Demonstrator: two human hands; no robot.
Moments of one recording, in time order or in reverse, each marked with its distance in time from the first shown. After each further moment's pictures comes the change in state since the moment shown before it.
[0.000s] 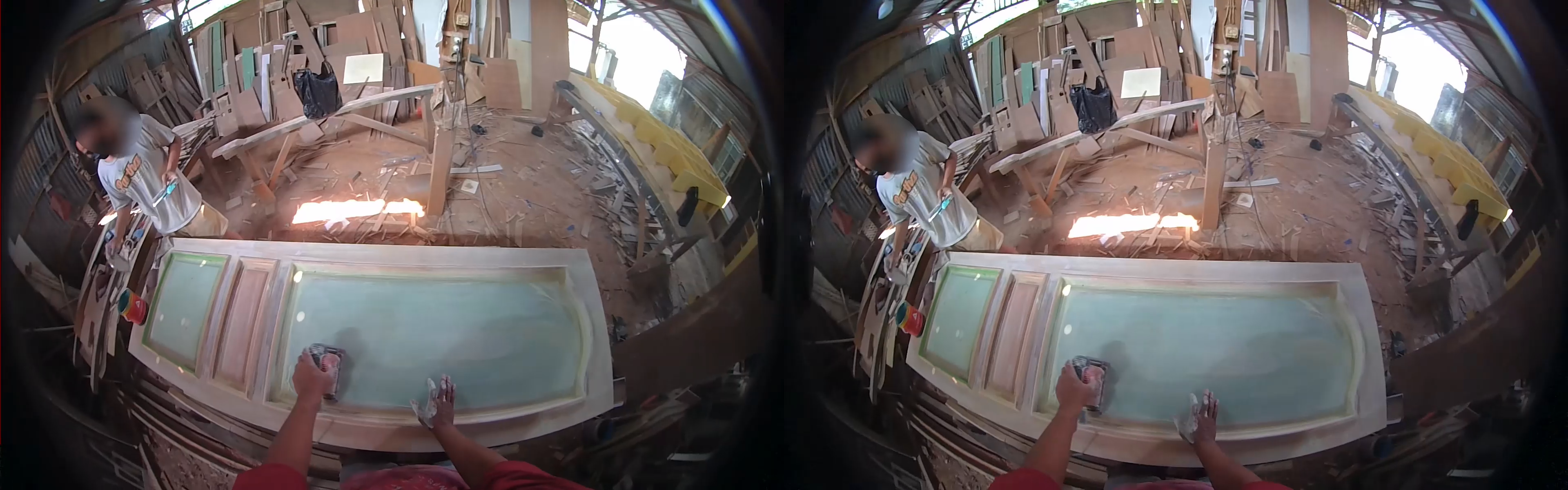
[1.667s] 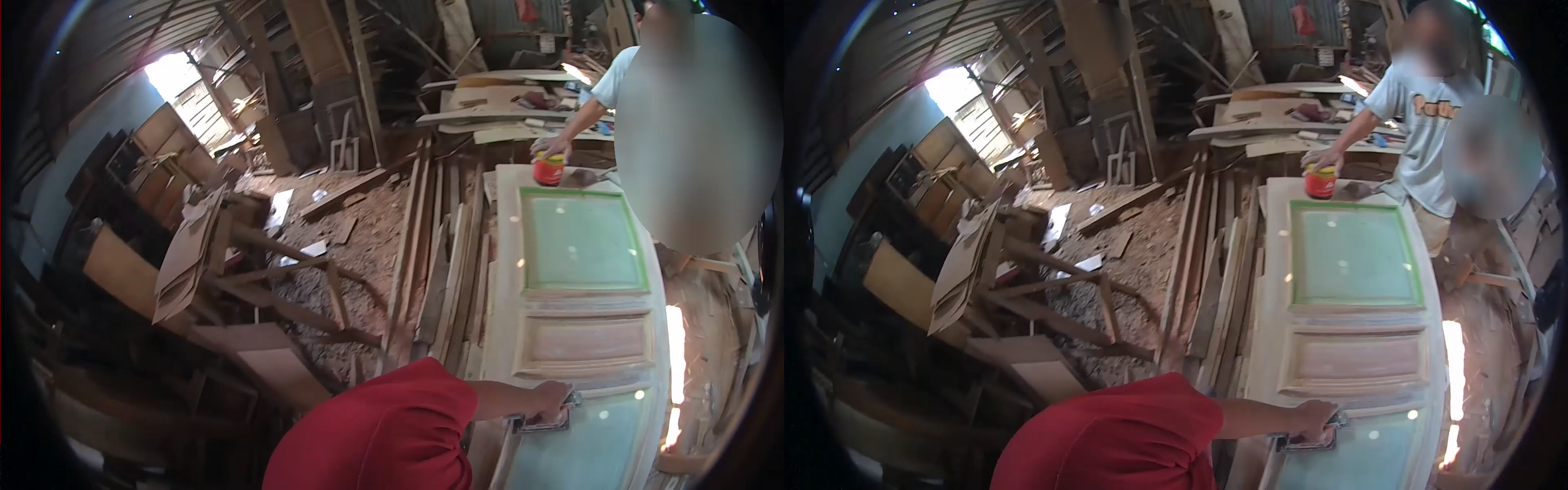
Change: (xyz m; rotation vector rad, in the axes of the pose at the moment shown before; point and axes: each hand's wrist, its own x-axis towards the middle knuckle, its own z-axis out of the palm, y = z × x) left_hand 0.059 -0.213 -0.045 -0.497 -0.165 -0.285; right_hand 0.009 -0.103 0.130 0.104 0.251 -0.485
